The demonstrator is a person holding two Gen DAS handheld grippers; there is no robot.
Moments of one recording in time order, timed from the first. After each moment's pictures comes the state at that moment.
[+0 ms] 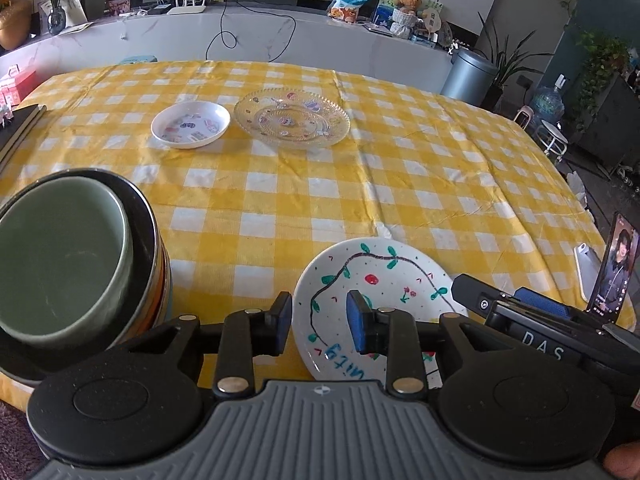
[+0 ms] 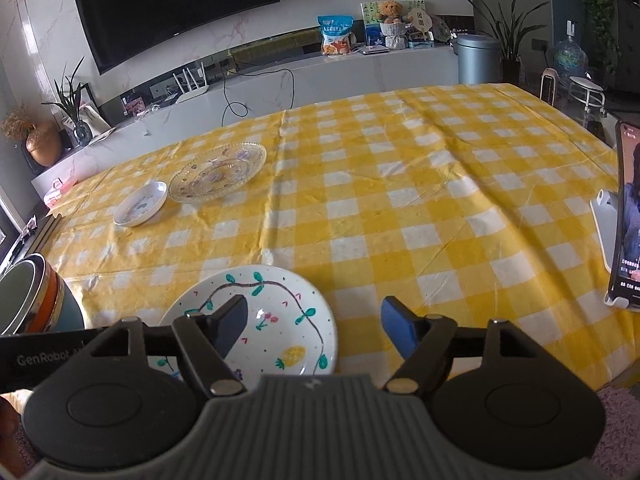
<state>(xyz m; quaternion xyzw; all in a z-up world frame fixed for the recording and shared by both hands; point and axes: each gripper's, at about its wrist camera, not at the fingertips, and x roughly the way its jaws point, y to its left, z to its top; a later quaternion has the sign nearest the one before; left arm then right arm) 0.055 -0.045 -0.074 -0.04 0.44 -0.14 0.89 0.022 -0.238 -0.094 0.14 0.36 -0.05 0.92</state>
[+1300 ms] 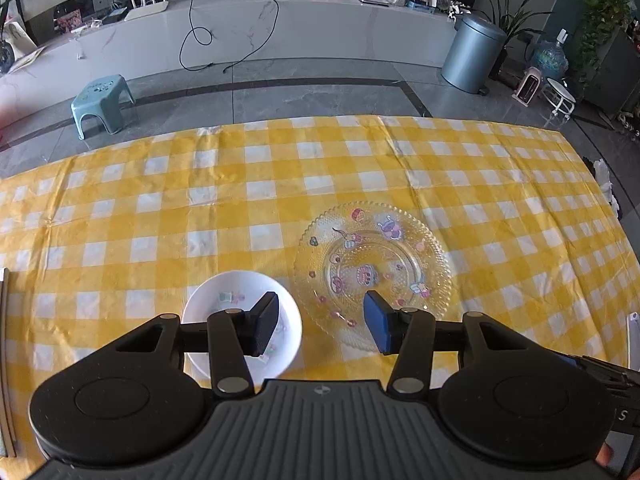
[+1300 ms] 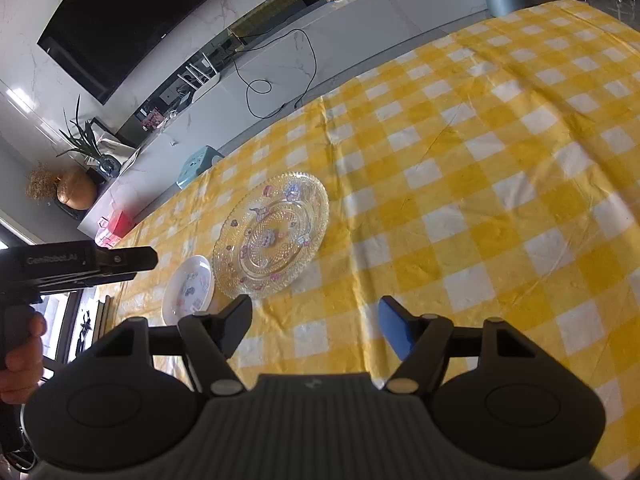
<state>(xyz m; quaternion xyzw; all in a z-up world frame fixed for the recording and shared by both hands) 0.301 -0.014 -0.044 0.04 0.50 -0.18 0.85 0.194 -0.249 -0.091 0.30 0.42 0.02 0.86</state>
